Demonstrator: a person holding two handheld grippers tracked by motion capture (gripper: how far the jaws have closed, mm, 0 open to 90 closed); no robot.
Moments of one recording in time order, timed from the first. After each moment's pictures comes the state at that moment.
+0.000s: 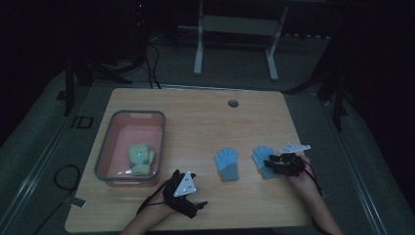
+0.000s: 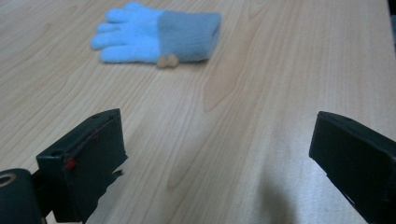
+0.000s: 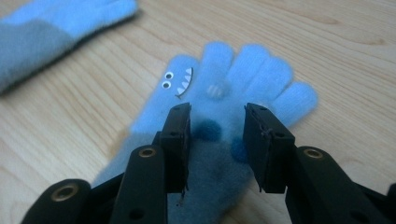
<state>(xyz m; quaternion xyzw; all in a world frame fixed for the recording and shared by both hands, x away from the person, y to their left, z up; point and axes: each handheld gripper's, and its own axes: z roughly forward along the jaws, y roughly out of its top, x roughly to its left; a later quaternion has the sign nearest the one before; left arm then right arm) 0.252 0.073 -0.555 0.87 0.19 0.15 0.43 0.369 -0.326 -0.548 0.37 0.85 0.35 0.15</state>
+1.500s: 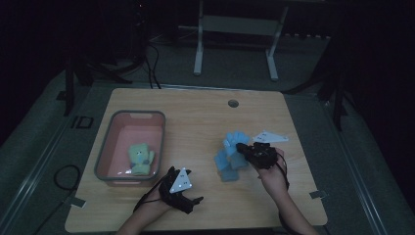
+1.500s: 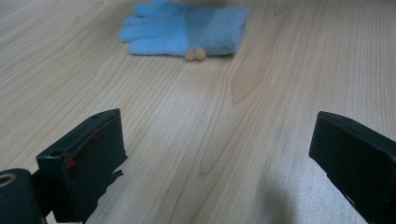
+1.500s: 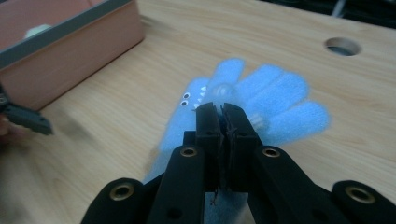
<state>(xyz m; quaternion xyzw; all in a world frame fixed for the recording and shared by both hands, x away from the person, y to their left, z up) 0.259 0.085 -0.554 0.86 0.20 0.16 0.43 0.342 -0.205 -0.472 0.38 0.80 0.44 0.17</state>
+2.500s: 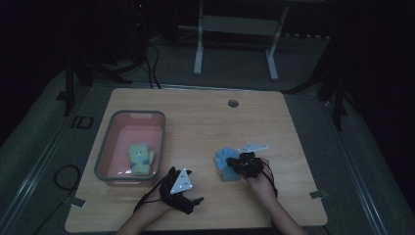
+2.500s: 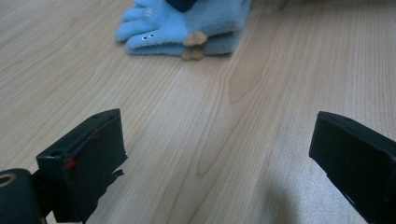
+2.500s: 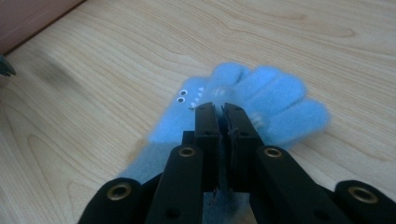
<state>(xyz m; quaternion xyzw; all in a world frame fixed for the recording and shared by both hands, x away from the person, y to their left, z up) 0.258 0.083 -0.554 0.87 0.20 0.16 0.43 0.348 -0.187 -0.536 0.39 0.83 0.38 0.11</state>
